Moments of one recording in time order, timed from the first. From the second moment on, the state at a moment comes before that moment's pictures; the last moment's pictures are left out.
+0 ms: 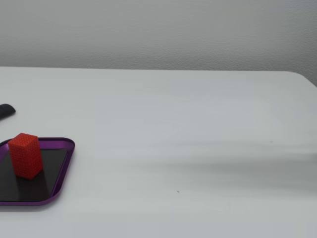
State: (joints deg) arm 6.7 142.6 106.2 77.5 -2.1
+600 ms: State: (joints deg) arm 6.8 191.1 169.0 65.1 -1.7
